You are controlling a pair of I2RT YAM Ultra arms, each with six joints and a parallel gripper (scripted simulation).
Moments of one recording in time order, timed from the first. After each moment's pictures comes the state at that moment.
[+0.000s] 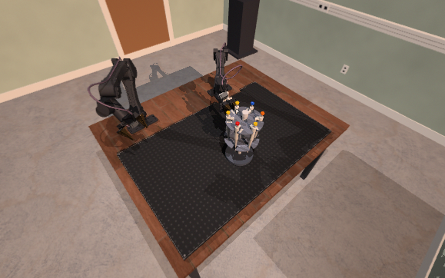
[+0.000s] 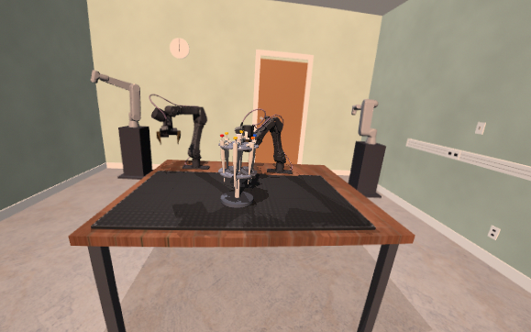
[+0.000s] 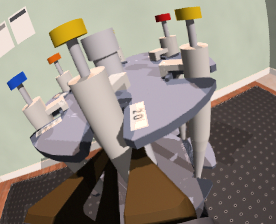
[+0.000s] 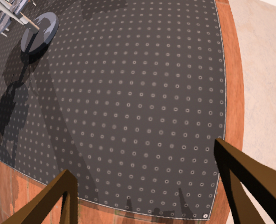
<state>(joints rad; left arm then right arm) -0.54 1.95 1.39 0.53 -0.51 0.00 -0.69 1.31 1.32 -1.11 -0.63 -0.85</state>
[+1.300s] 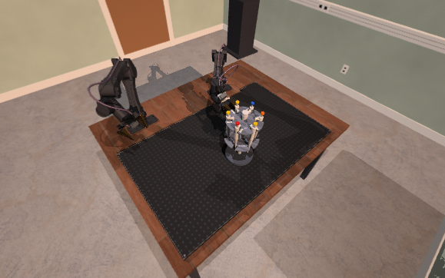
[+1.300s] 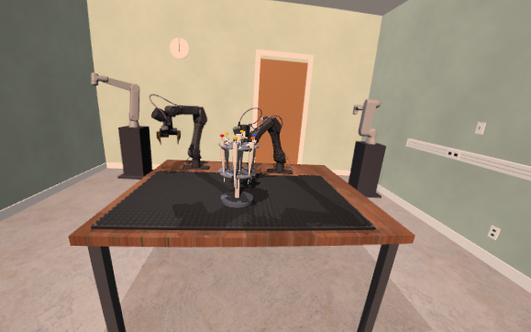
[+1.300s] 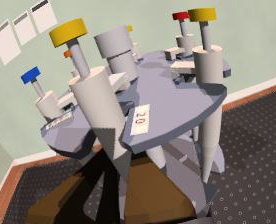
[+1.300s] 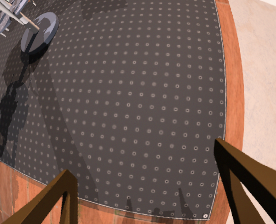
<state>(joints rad) -0.59 1.99 1.46 0.51 -0.71 0.00 -0.69 1.31 1.32 -1.11 -0.63 -0.85</state>
